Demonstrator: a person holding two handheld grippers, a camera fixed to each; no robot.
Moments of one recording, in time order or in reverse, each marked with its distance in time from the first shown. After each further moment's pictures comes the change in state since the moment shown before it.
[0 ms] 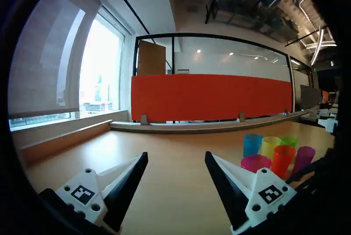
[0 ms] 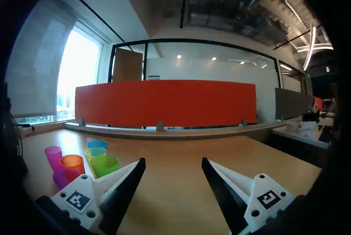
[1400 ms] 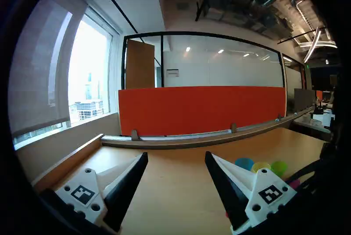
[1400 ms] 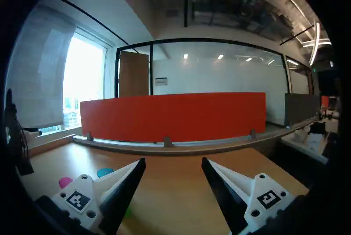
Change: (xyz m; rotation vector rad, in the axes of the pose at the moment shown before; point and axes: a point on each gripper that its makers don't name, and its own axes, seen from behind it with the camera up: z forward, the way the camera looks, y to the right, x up) left arm 0.117 0.014 0.033 -0.090 -0.047 0.026; right arm 0.118 0.001 0.030 0.085 -0.028 0.044
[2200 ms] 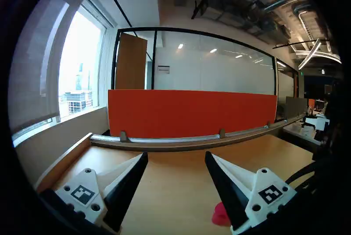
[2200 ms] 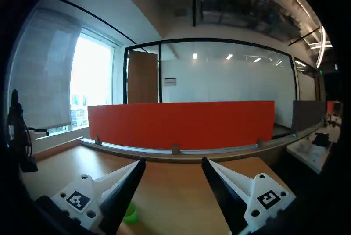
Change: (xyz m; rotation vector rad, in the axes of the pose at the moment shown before) left arm 0.045 0.012 0.010 -0.096 -0.037 -0.060; right arm 0.056 -0.011 0.005 0.068 -0.020 -0.019
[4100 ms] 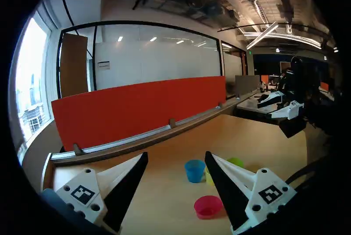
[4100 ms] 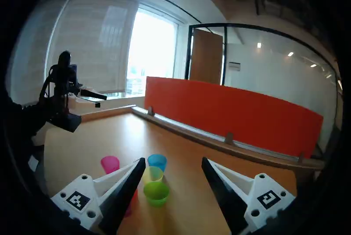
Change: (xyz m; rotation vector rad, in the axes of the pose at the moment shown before) left arm -0.004 0.075 0.031 -0.469 -0.088 0.173; right arm -0.039 -0.092 0.000 0.492 -0.184 -0.199
